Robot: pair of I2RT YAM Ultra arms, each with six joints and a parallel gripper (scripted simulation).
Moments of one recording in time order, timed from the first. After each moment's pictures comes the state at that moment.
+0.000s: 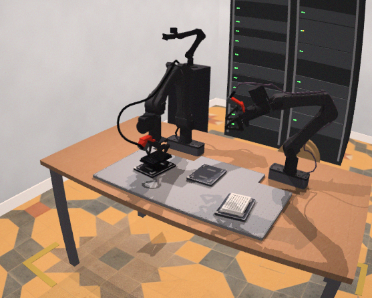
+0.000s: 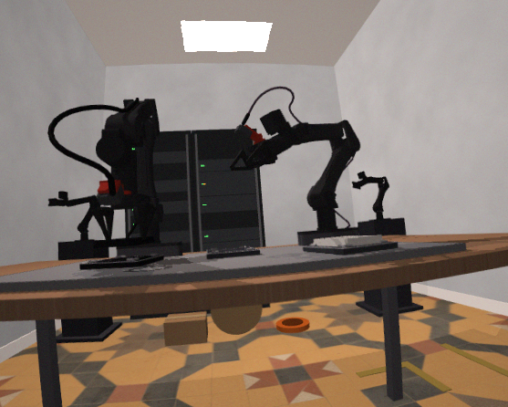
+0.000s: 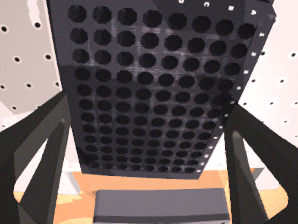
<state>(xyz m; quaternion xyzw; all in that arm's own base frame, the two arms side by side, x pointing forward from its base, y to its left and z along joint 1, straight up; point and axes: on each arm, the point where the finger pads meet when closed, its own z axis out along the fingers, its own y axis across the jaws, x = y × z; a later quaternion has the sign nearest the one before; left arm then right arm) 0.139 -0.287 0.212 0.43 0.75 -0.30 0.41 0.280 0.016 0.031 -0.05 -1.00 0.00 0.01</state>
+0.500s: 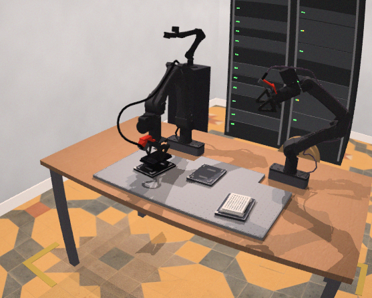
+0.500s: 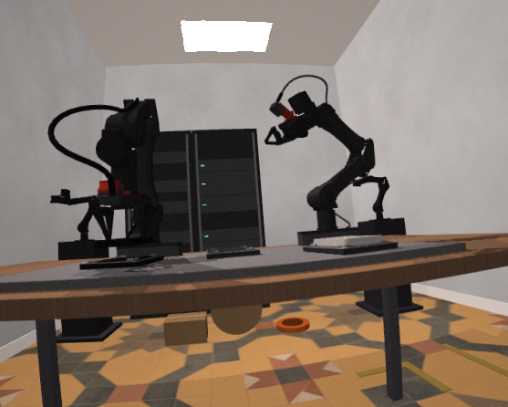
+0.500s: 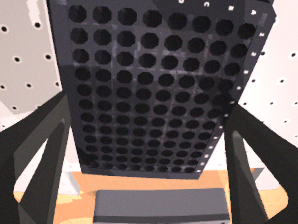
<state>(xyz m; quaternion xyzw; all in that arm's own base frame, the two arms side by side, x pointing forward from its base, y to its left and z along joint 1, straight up) 0.083 -0.166 0.308 0.41 0.76 -0.28 0.41 0.280 0.016 0.031 -0.05 -1.00 0.00 0.01</state>
